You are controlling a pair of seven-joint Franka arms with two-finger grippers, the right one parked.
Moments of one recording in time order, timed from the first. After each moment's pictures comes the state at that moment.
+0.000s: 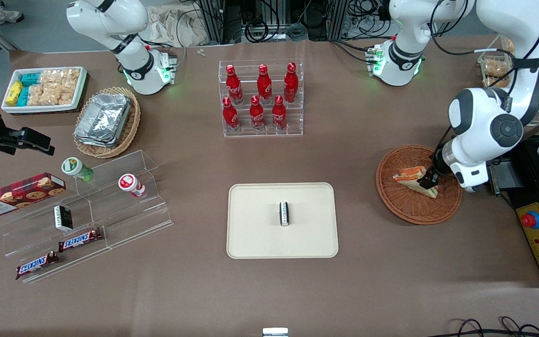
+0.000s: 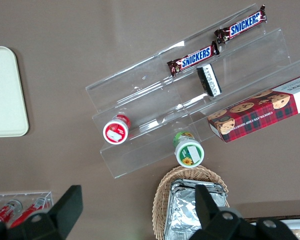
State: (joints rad) arm -0.01 0.15 -0.03 -2.26 -0.04 2.31 -1.05
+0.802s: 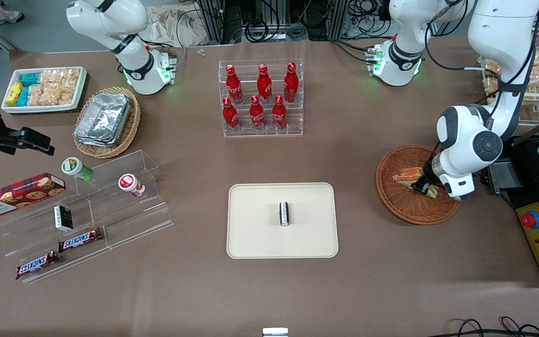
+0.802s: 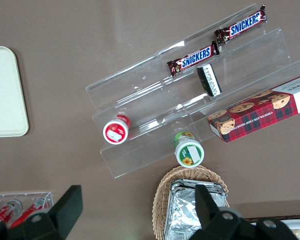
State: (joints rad) arm -0.01 0.27 -0.03 -2.26 -0.04 2.46 -1.06
